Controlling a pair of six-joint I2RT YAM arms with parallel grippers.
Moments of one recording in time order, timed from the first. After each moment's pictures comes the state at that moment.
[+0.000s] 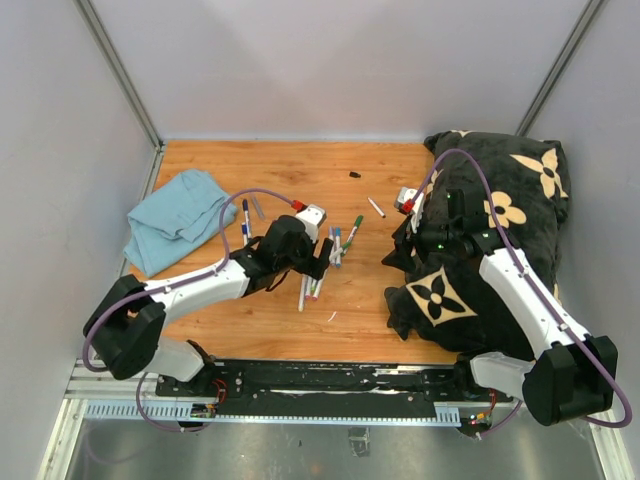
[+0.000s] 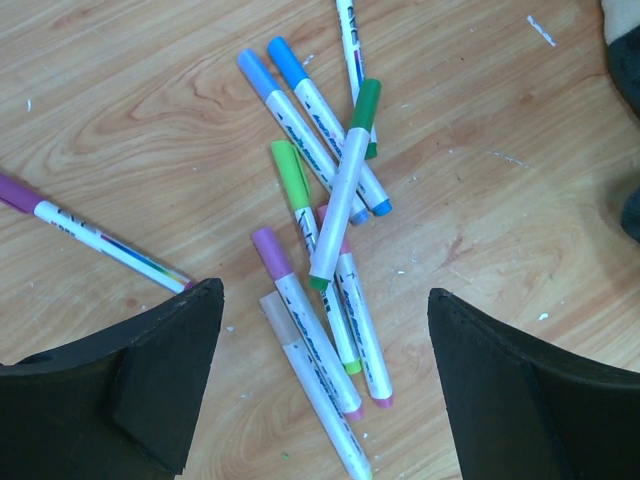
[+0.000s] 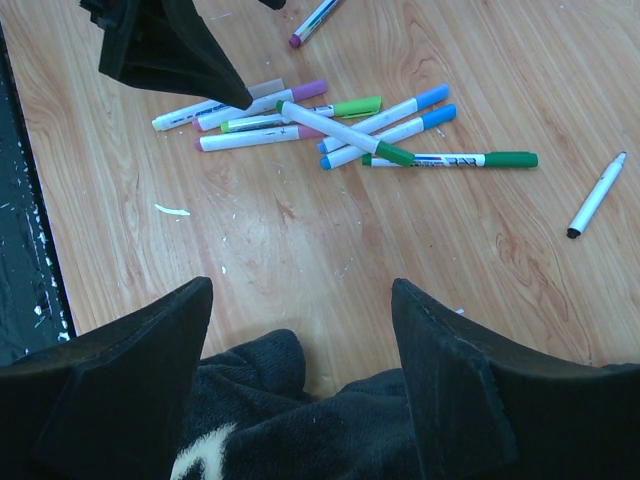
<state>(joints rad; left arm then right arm) -0.76 1.38 0.76 0.01 -0.12 -0.18 0.24 1.17 0.94 -0.54 -0.82 -0.57</state>
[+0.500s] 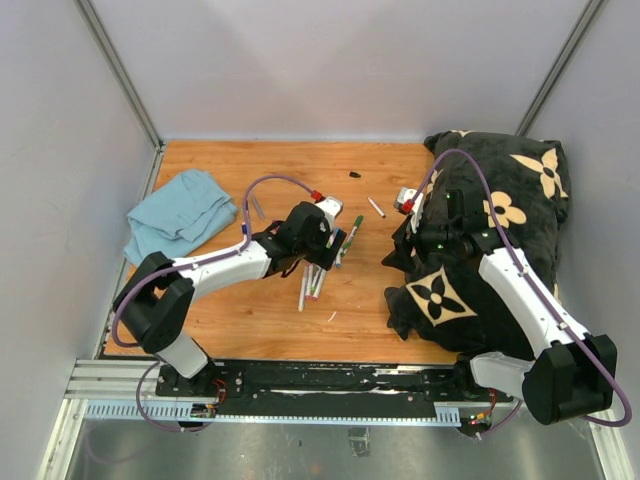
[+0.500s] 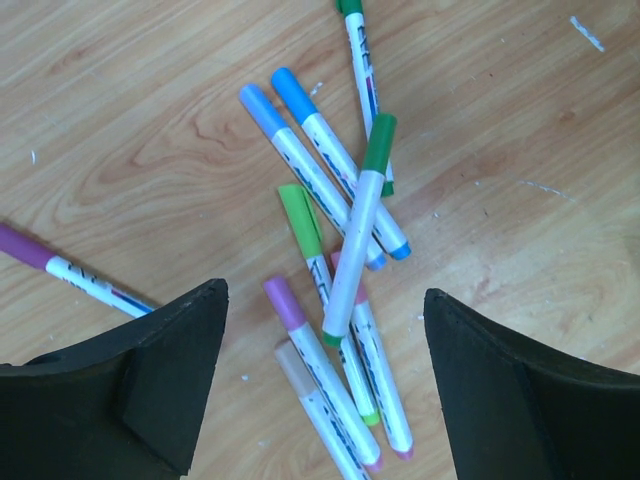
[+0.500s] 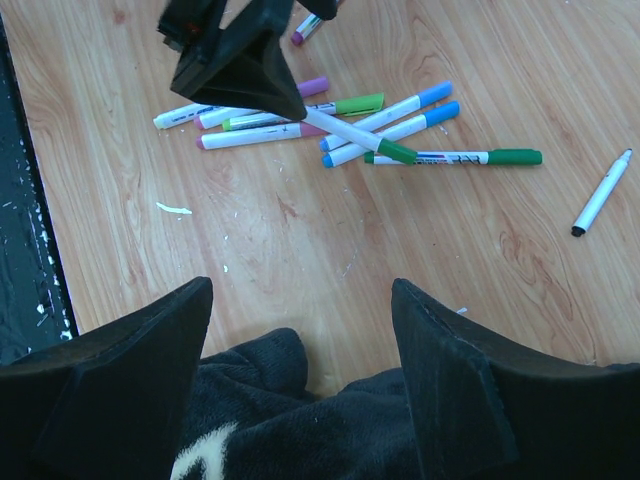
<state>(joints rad) -0.76 1.56 0.95 -0.07 -0.14 -0.11 0.24 1.17 0.94 -0.55 -0.82 -0.57</state>
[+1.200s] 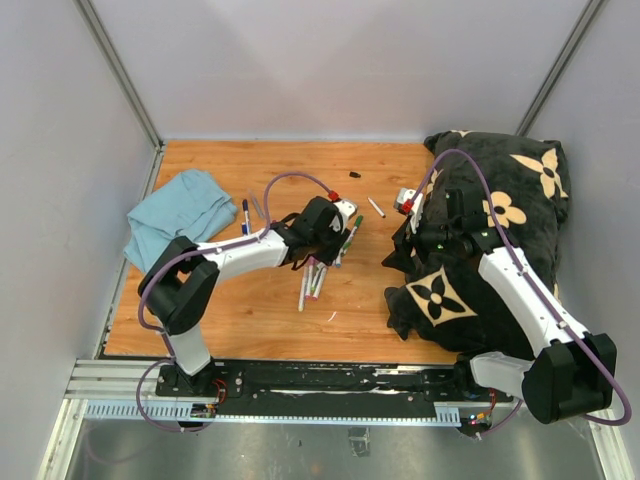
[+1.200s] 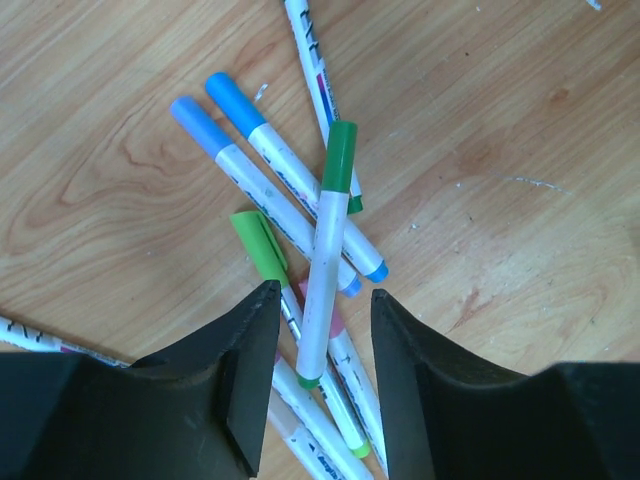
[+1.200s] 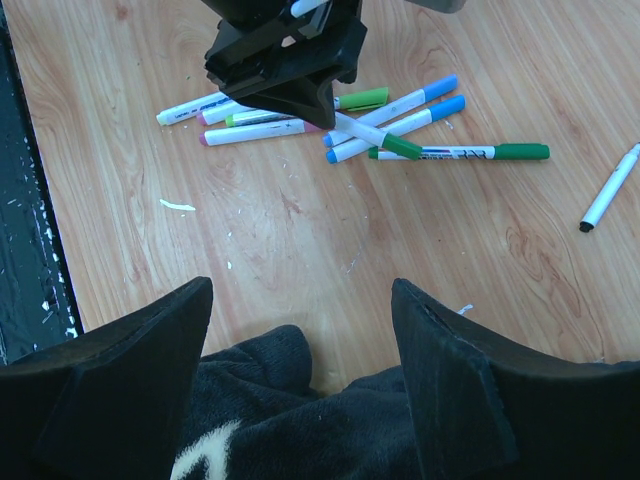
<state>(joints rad) -0.76 1.74 1.10 -0.17 -0.06 -0.05 0.24 1.18 0.94 -0.56 -0.82 -0.57</state>
